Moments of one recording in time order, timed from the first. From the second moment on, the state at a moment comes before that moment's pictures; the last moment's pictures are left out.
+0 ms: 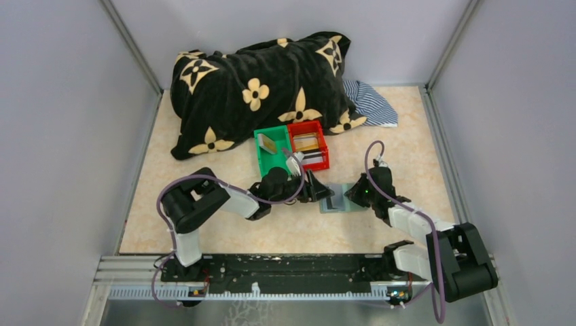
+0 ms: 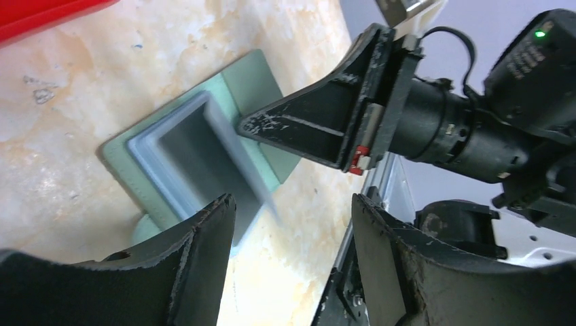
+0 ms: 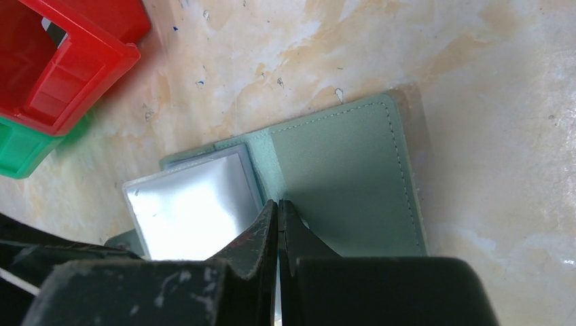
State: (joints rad) left arm -0.94 1.88 0.69 0.97 0.23 -0.97; right arm 0.28 1.14 0.29 0.09 -0.10 0.74
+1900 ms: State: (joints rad) left arm -0.95 1.96 0.86 0.90 0.31 -0.98; right arm 0.31 0.97 0.31 -0.11 -0.16 0.57
